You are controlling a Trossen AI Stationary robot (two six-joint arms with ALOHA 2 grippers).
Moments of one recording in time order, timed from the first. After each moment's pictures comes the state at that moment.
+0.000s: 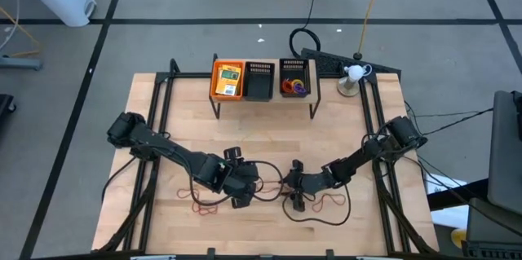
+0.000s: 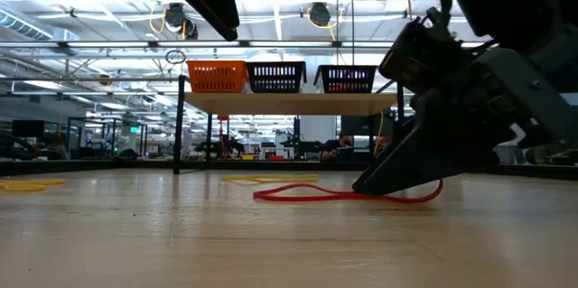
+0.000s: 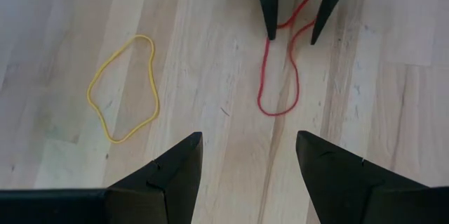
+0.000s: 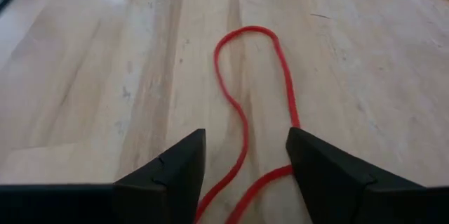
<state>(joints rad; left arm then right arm) -0.43 1.81 1.55 -0.94 -0.37 -0.51 0.40 1.90 0.59 0.56 0.31 0.37</state>
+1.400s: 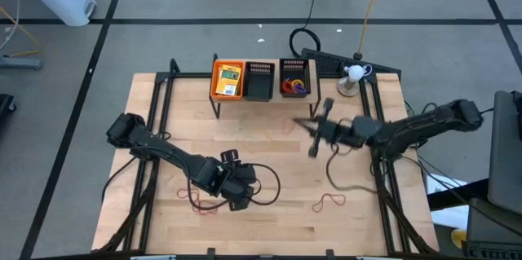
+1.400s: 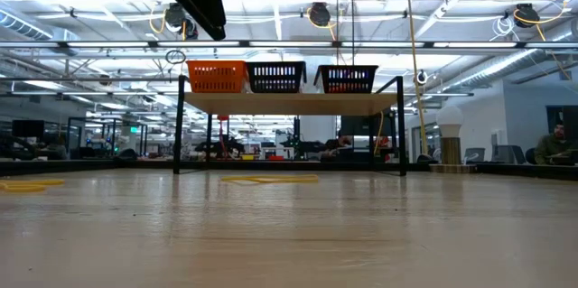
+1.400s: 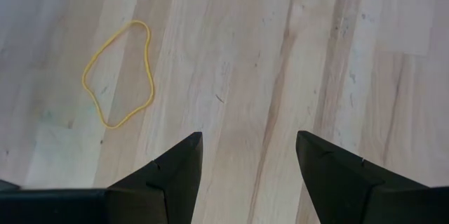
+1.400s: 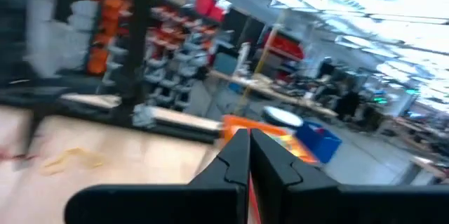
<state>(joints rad) -0.45 1.81 1.55 -0.97 -0.36 -0.56 0.14 1.06 0.60 0.58 0.43 -0.41</state>
